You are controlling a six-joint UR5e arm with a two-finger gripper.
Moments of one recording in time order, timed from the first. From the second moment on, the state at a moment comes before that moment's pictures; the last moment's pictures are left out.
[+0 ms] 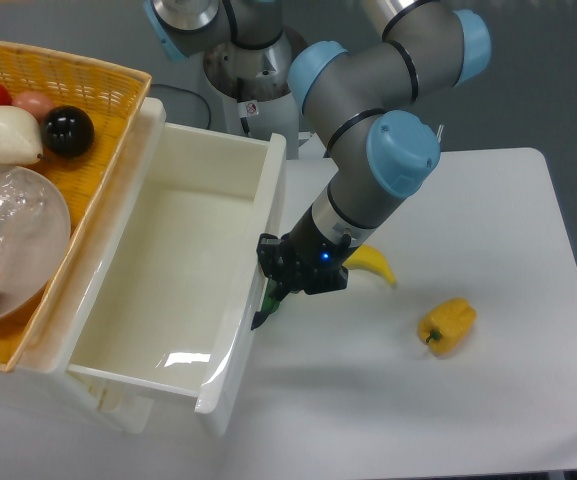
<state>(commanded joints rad) 2.54 -1.92 -1.46 -1.45 1.10 0.73</state>
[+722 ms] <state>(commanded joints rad) 2.54 -1.91 -1.46 -1.45 1.10 0.76</state>
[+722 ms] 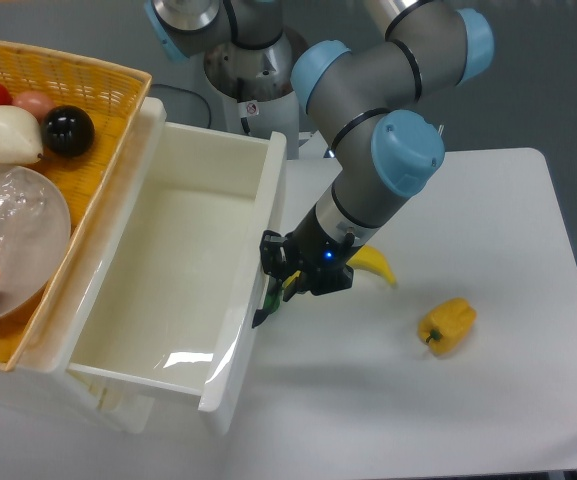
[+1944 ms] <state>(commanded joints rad) 2.59 -1.91 -1.46 -1.46 1.04 0.80</state>
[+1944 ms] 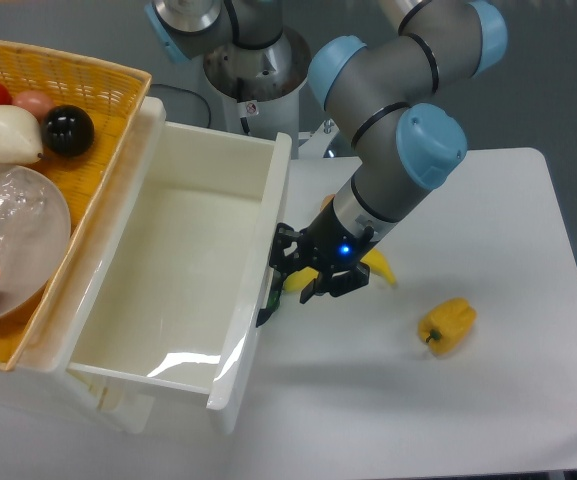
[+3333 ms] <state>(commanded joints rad) 2.83 -2.00 -1.47 -1.38 1.22 1.09</state>
